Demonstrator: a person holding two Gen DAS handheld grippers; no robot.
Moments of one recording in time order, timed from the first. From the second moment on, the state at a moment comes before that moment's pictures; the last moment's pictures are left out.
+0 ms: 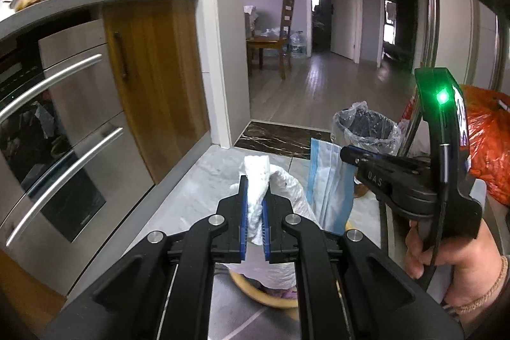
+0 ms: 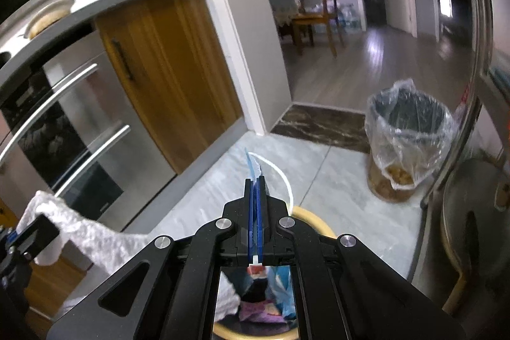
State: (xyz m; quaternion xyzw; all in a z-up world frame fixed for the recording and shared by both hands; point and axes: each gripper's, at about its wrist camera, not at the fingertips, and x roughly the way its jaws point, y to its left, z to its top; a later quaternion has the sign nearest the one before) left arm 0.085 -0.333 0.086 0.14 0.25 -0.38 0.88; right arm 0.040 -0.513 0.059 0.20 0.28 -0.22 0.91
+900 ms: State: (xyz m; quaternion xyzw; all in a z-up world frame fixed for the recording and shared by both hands) left arm 0.125 -0.368 -0.018 0.15 0.36 -0.34 0.86; right arm 0.056 -0.530 0.006 0.24 0.37 -0.20 0.87
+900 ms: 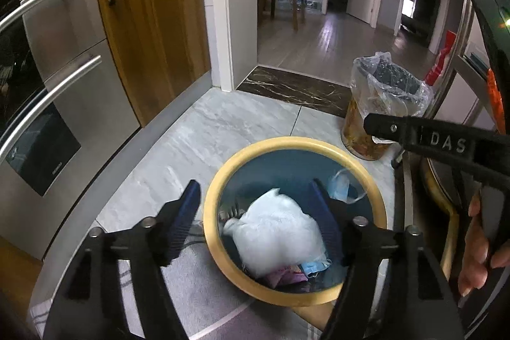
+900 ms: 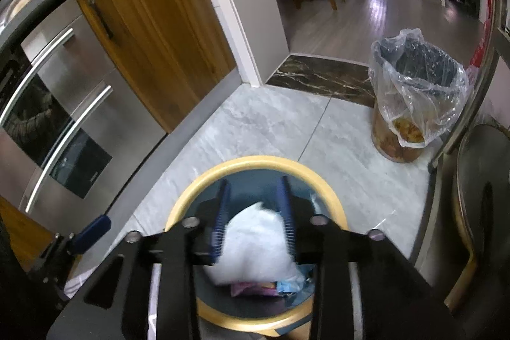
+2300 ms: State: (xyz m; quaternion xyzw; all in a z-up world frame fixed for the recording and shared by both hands) left arm 0.054 -0.071 0.014 0.08 0.39 -0.14 0.91; right arm 0.037 -0.391 0.043 0.18 0.37 -0.15 0.90
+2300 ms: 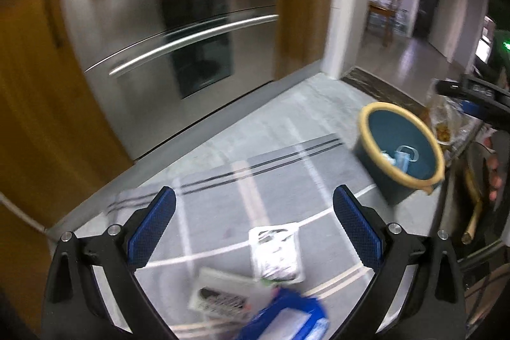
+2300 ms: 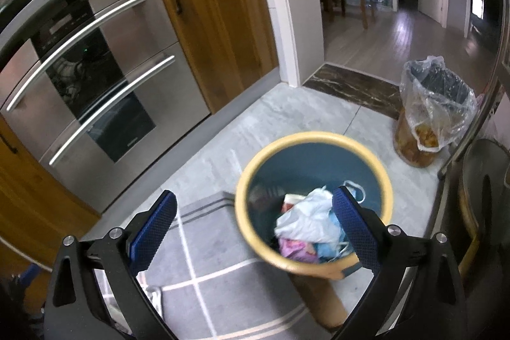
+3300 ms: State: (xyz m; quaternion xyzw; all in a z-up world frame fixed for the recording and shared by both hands) left arm 0.053 0.031 -0.020 0.03 0.42 -0.07 0.91; right arm 0.056 -0.190 -0.055 0.12 0.54 -0.05 0.83
